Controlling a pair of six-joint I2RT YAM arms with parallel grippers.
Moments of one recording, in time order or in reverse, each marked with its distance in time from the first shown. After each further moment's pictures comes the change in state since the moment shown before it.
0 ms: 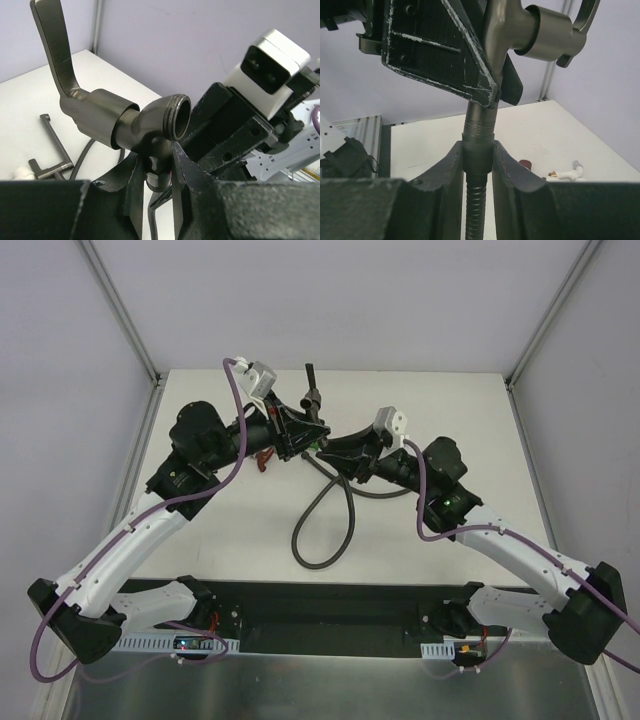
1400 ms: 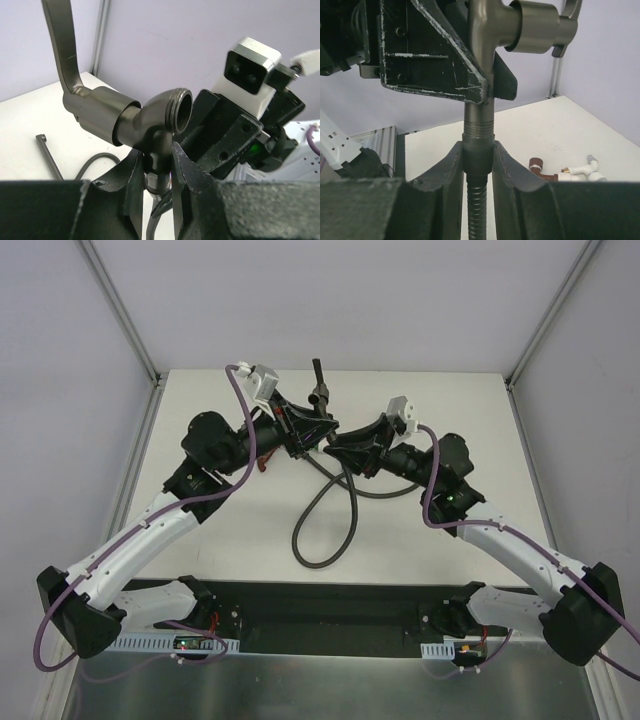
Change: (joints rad) left arm -0.039 0.023 -0.100 0.235 -0.039 -0.057; right arm -0.099 0.020 -0.019 0.097 -0.119 0.211
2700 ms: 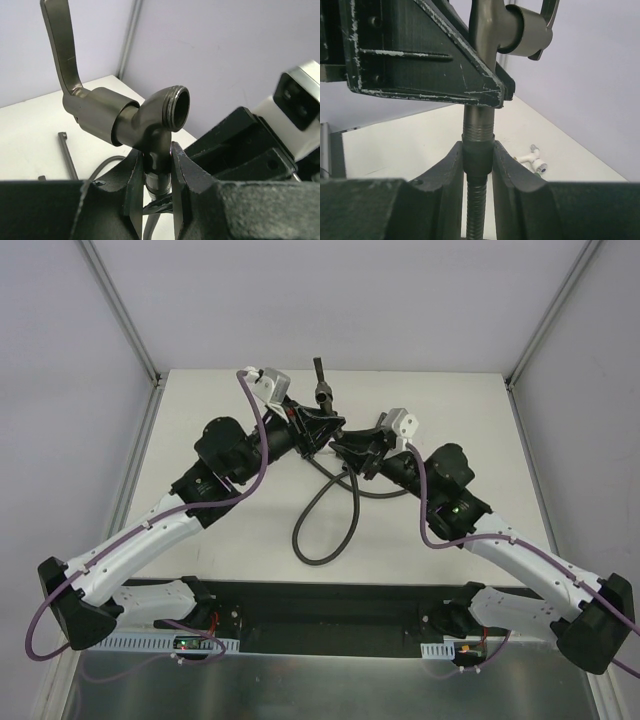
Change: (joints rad) left arm -0.159 0.020 0.037 -0.060 -0.344 0.086; right arm 0.127 -0.091 0.000 -0.173 0.350 -0.309
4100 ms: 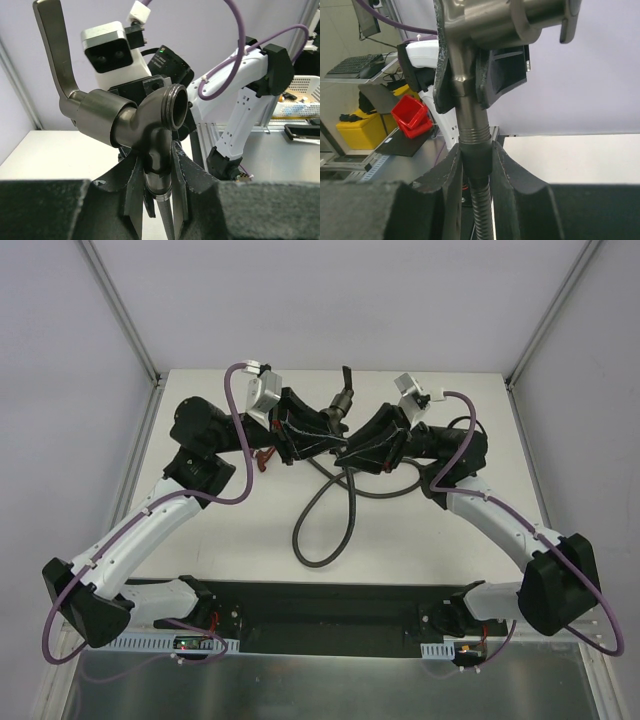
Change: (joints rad) left arm 0.177 0.052 0.091 0.188 0.837 0.043; right arm -0.266 0.253 0.097 0.712 -0.839 0.966
